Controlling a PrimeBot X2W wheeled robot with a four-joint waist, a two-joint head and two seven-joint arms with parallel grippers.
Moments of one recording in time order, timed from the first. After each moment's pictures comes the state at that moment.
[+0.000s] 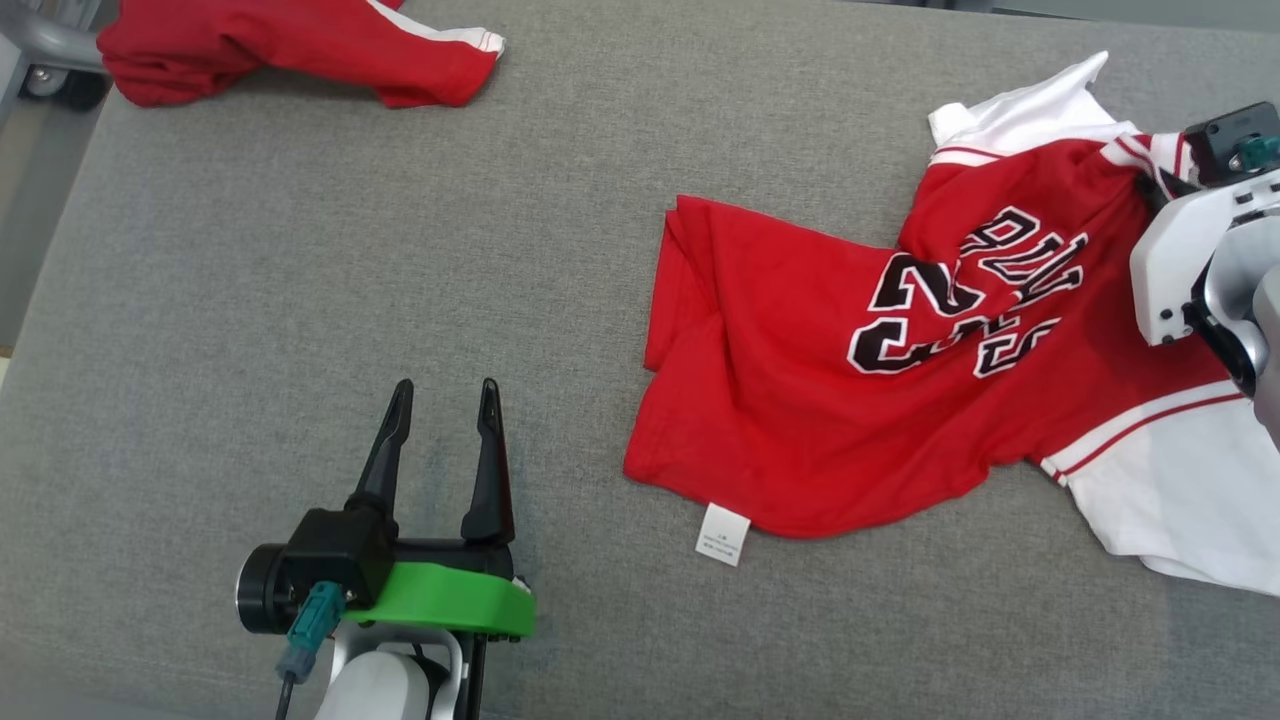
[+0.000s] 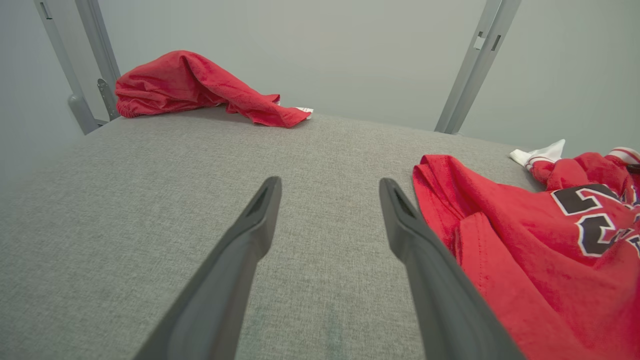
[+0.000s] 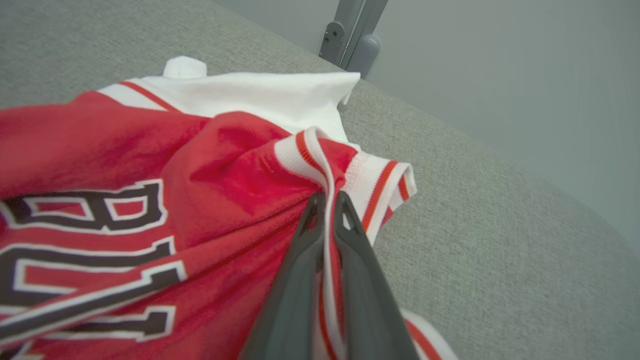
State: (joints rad) left arm -0.13 0.05 -0.31 0.10 -0.31 0.09 -0.26; right arm -0.97 -0.51 0.65 1.02 0.46 0.13 0.01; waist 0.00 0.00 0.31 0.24
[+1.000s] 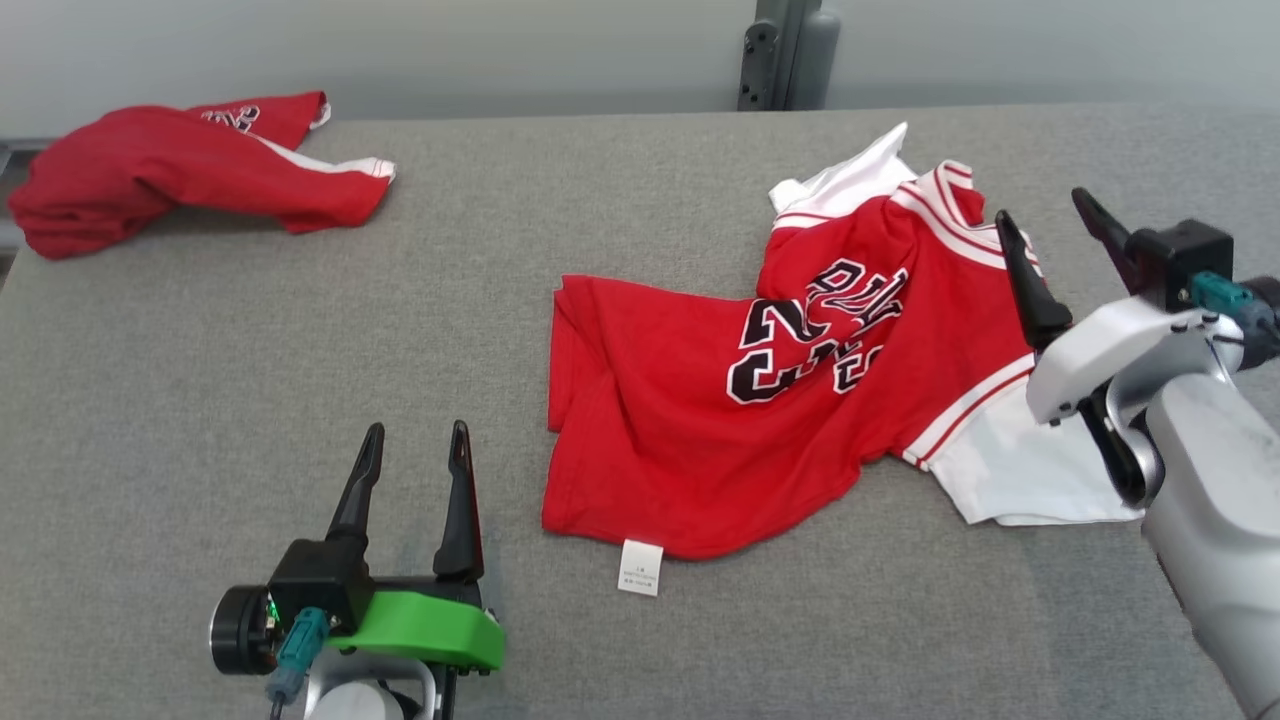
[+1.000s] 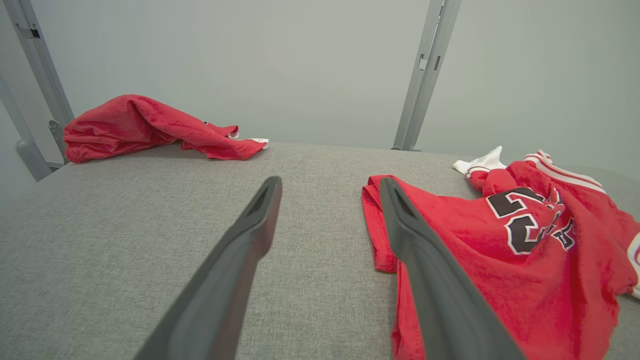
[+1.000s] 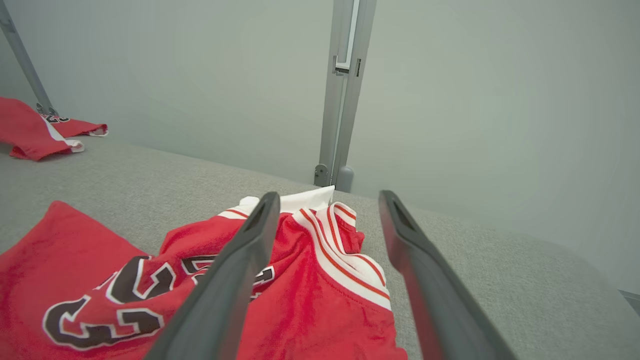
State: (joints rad) left arm -0.09 0.05 -0.24 0.16 -0.24 0.07 -0.26; right arm -0.67 -0.37 0.35 0.71 0.36 0.13 -0.26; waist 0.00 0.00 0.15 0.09
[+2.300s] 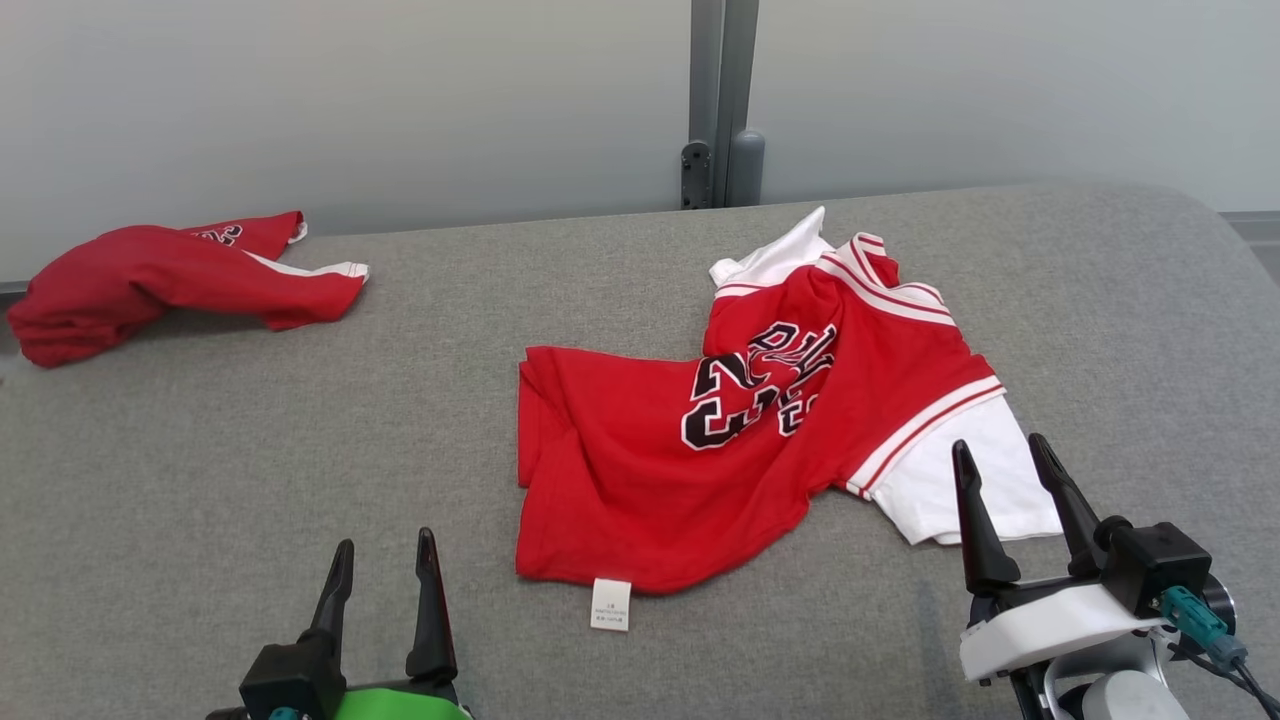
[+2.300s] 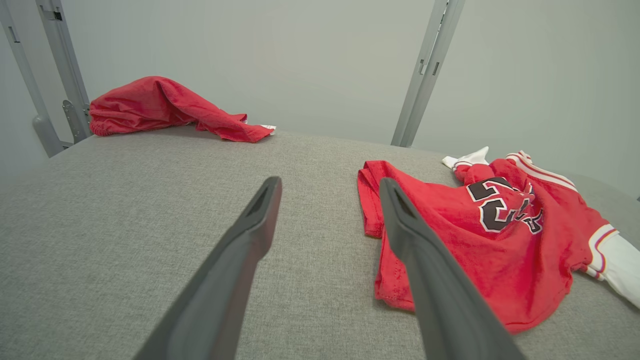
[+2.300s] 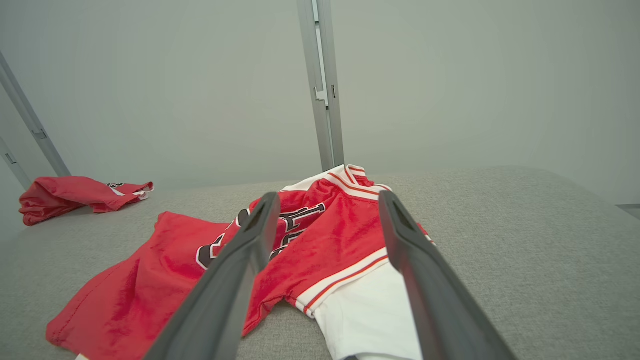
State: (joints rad) left arm 0.09 0.05 -0.19 0.13 -0.30 0.09 -0.26; right arm -0.01 -0.05 0.02 0.14 0.17 0.13 -0.26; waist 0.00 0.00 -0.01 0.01
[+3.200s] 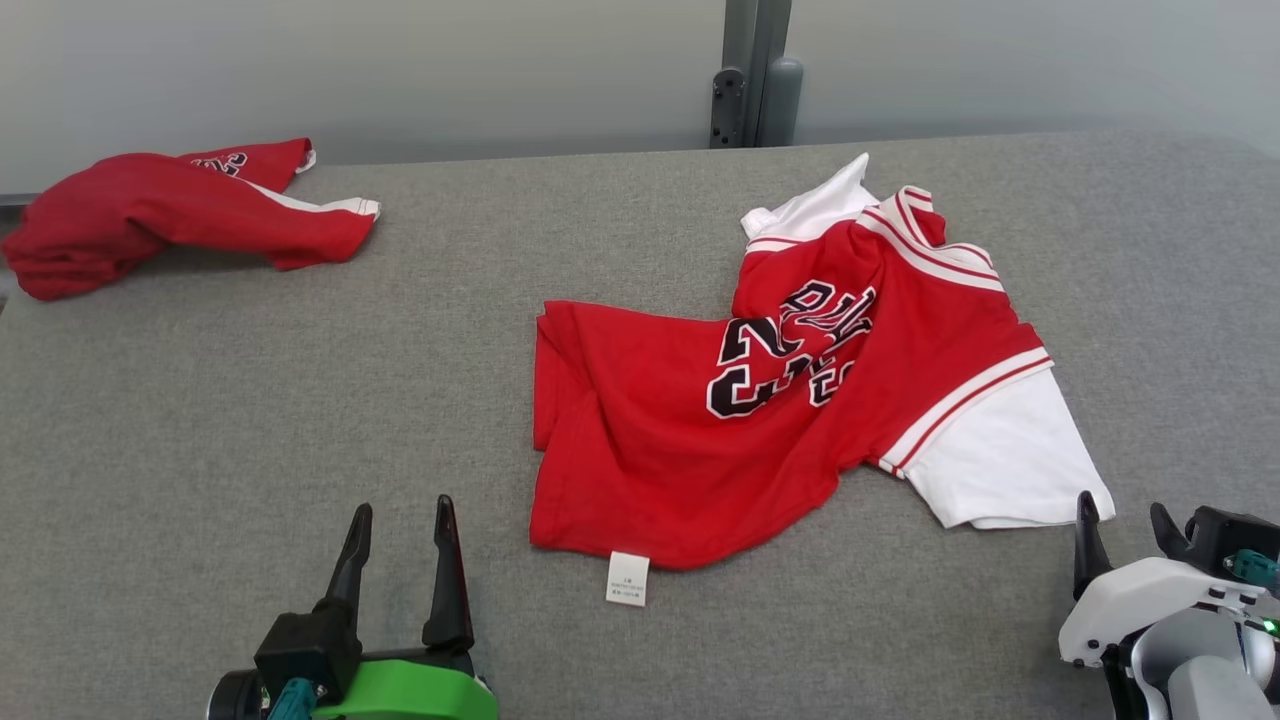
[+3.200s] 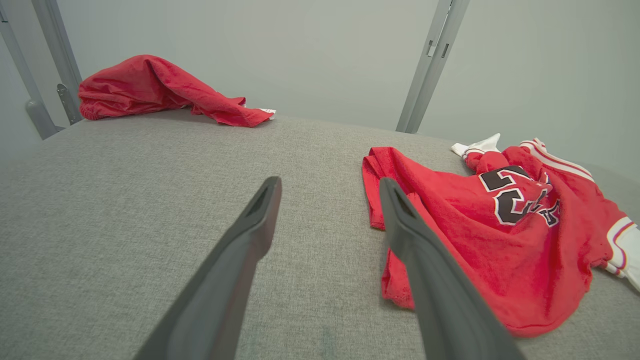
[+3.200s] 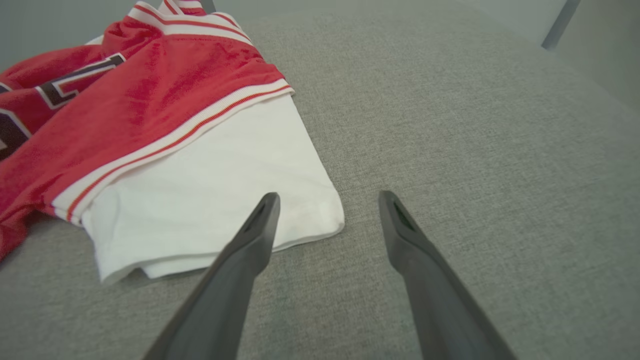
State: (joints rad) left arm 0.05 0.05 -0.22 0.13 -0.30 0.09 -0.26; right arm -0.16 -0.05 -0.31 0.52 0.07 0.13 -0.11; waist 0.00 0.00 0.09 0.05
